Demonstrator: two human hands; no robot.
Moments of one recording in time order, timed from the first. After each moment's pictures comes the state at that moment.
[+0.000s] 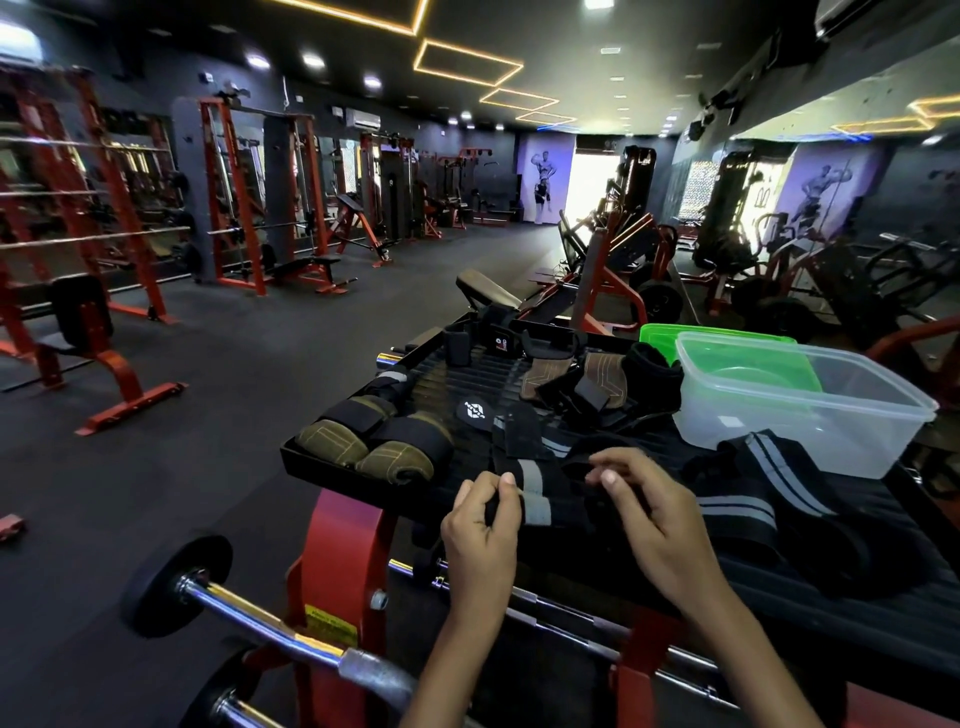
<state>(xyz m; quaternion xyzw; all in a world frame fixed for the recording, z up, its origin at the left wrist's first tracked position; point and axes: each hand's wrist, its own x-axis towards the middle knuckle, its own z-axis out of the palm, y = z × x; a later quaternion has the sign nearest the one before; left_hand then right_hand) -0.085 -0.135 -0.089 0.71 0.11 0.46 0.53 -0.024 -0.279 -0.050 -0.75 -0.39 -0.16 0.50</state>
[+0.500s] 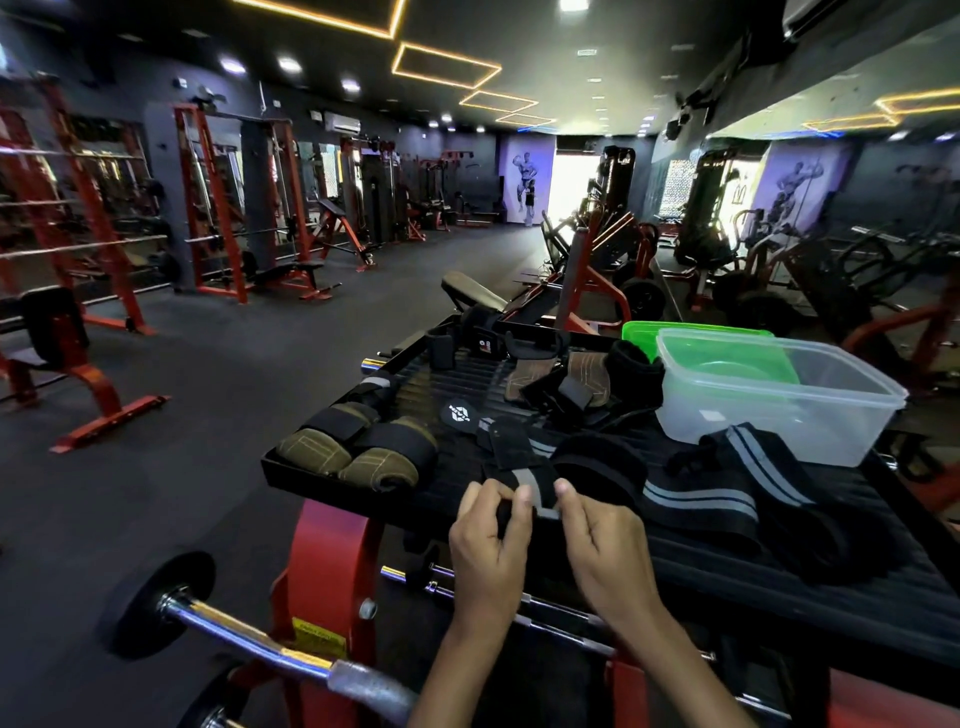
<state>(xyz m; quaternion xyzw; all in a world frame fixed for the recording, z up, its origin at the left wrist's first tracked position) -0.081 -0.147 -0.091 0.73 0.04 0.47 0.49 -0.043 -0.252 -0.068 -0.82 -0.31 -0.21 0.44</state>
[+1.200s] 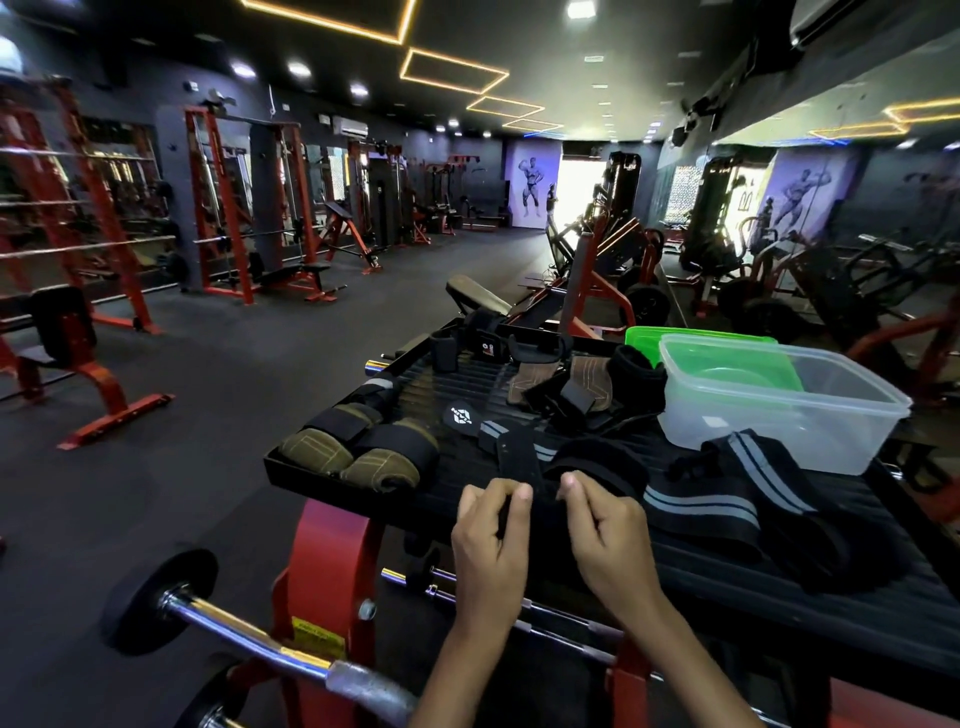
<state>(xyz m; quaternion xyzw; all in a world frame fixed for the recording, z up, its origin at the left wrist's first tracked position) -0.084 -0.151 -0.089 0.72 0.06 0.48 0.50 -0.034 -0.253 -0.061 -0.77 -0.36 -0.21 0.49</state>
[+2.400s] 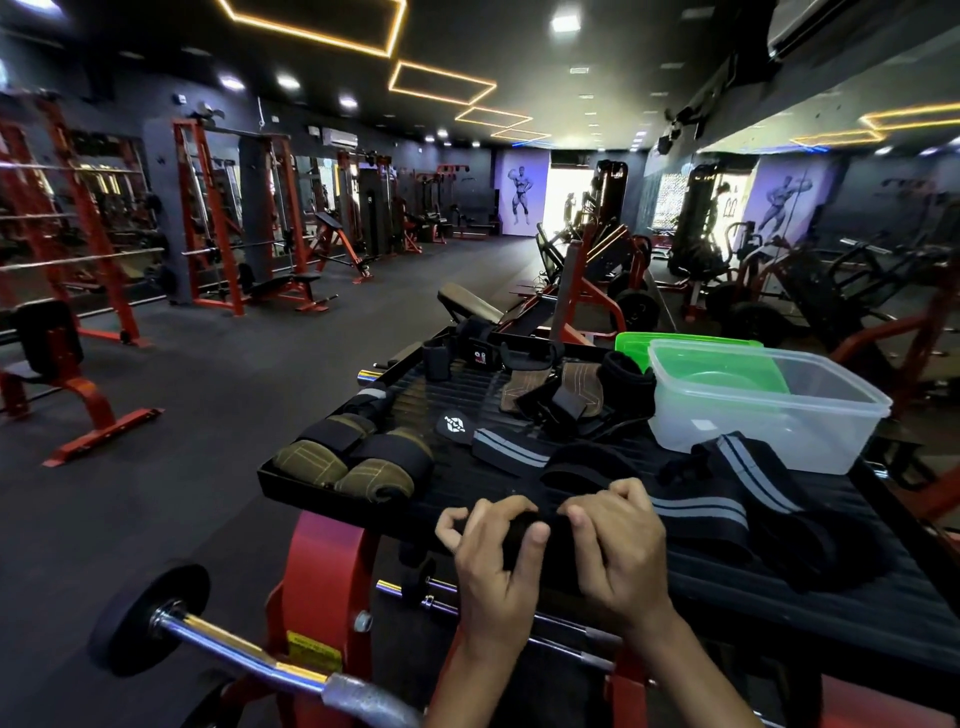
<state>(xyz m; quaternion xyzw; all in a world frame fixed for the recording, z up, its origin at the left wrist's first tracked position) -0.089 -0.161 -0.089 0.72 0.00 0.57 0.41 -0.035 -0.263 -0.062 -0.70 -0.43 -0.40 0.41</state>
